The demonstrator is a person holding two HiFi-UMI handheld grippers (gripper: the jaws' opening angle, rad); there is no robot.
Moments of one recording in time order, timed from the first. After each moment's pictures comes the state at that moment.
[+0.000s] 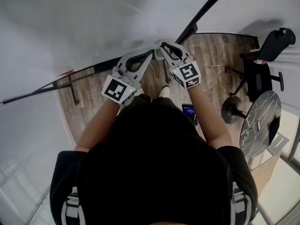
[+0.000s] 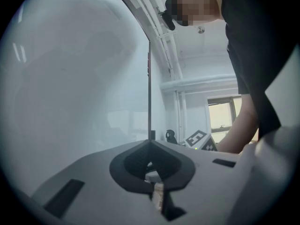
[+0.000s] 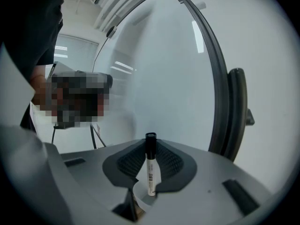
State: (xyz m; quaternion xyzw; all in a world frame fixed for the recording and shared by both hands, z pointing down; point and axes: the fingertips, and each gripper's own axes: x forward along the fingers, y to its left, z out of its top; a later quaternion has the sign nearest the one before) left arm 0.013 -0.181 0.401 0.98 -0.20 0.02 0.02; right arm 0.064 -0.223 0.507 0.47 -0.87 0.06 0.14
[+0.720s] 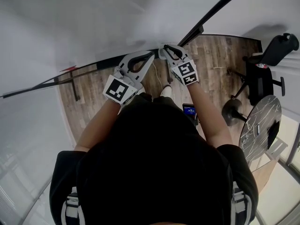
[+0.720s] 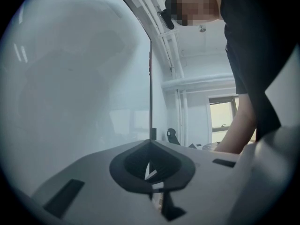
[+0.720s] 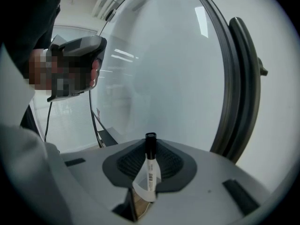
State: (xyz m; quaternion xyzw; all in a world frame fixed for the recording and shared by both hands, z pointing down) left arm 0.004 -0.179 0.407 0.98 -0.21 0.03 0.02; right arm 0.064 -0.228 0.578 0.45 -0.86 0.08 0.20
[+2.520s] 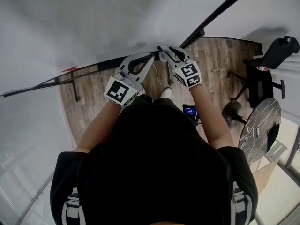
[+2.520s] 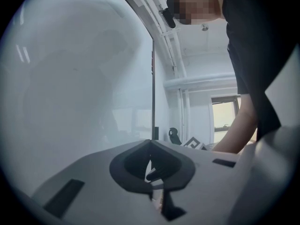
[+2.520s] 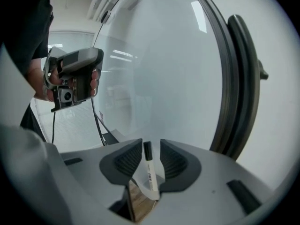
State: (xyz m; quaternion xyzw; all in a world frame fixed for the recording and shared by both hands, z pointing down) left arm 0.000 -0.184 0.409 0.97 -0.23 0.04 0.03; right arm 0.064 -0.223 0.570 0.43 -0.87 0.11 0.20
